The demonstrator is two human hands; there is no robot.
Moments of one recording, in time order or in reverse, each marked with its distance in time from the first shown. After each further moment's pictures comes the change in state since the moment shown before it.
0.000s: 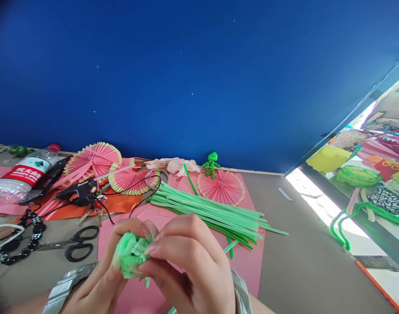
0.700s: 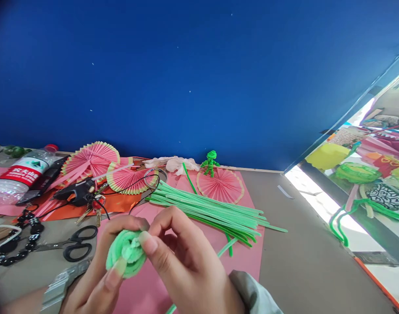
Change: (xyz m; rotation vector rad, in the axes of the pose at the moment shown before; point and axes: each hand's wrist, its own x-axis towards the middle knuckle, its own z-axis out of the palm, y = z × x) left_hand 0.003 0.002 0.002 0.253 0.152 0.171; right_hand 0.009 -0.014 0.008 0.416 -0.080 0.743
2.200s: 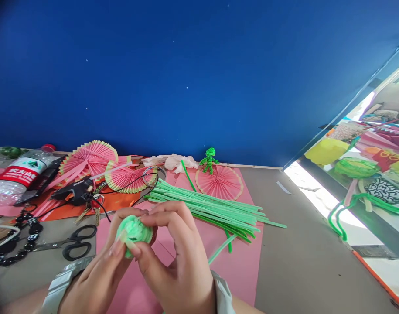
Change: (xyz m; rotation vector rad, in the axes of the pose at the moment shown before) left_hand -0.003 -0.008 0.007 -0.216 0.167 -0.272; right_hand 0.005 0.028 0.010 -0.235 0.209 -0.395
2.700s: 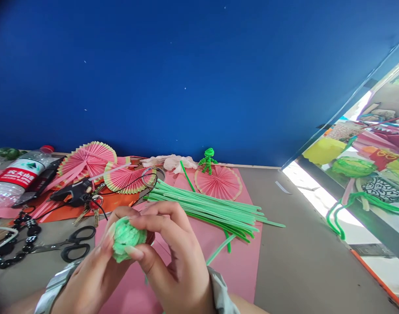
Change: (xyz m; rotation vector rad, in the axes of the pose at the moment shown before) left_hand 0.001 0.003 -0.003 -0.056 -0.009 -0.040; right_hand 0.002 -0.001 -0.004 0.127 -0.059 -0.024
